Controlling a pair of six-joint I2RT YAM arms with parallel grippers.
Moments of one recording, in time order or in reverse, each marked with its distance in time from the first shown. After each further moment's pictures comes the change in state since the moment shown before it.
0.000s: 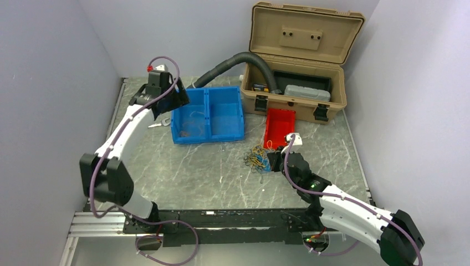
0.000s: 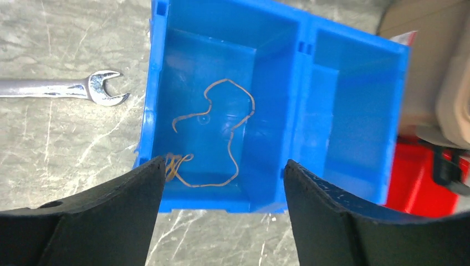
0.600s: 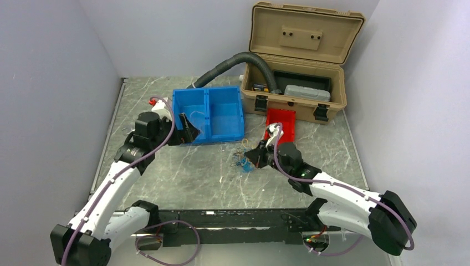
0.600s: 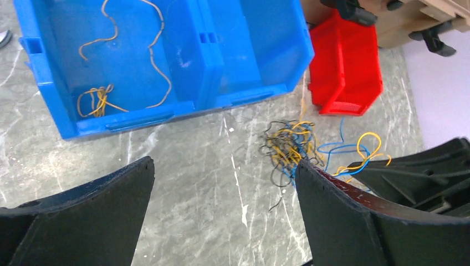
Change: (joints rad) left arm -0.085 -0.636 -0.582 0.204 0.278 0.070; right arm 0.010 0.206 0.110 0.143 -0.364 0.028
